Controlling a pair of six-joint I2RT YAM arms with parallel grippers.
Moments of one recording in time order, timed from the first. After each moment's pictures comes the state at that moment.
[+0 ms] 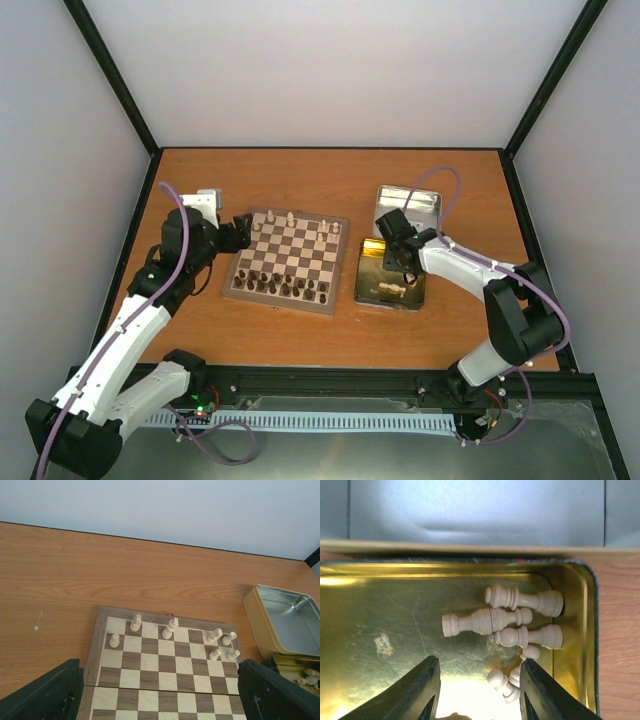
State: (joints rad) left arm -0.34 0.87 0.81 -0.37 -0.04 -0.32; right arm 0.50 1.55 0.93 -0.60 0.32 0.62
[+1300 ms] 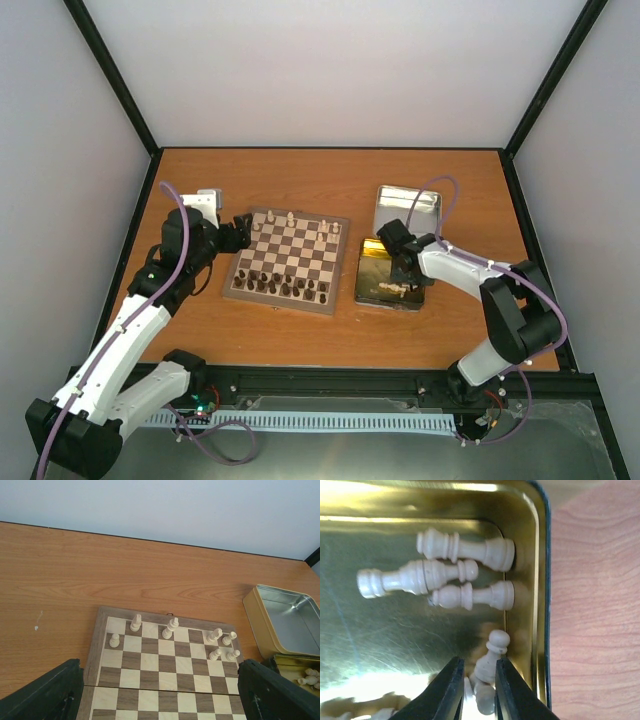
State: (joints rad) left arm -0.34 0.87 0.81 -0.37 -0.04 -0.32; right arm 0.50 1.56 0.89 -0.69 0.38 0.62
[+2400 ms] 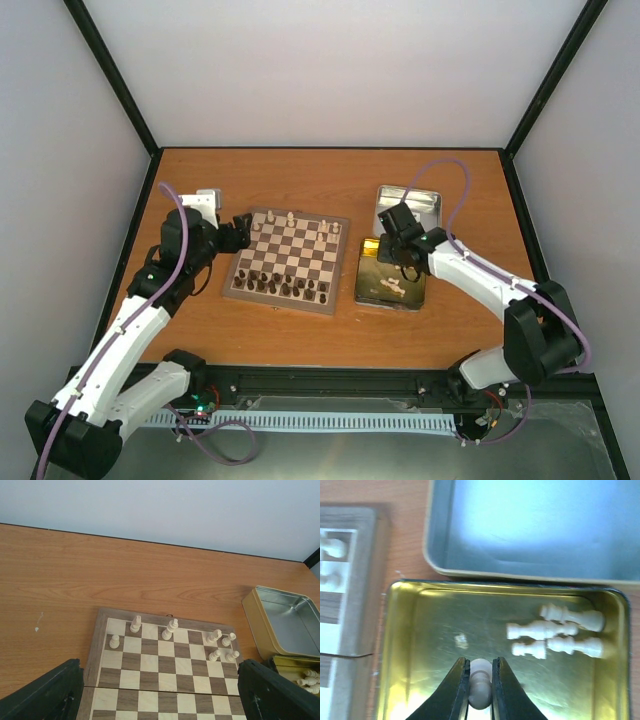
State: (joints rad) left arm -0.34 0.86 0.81 -0.37 -0.04 -0.32; right arm 0.54 1.43 0.94 -0.59 0.24 0.61
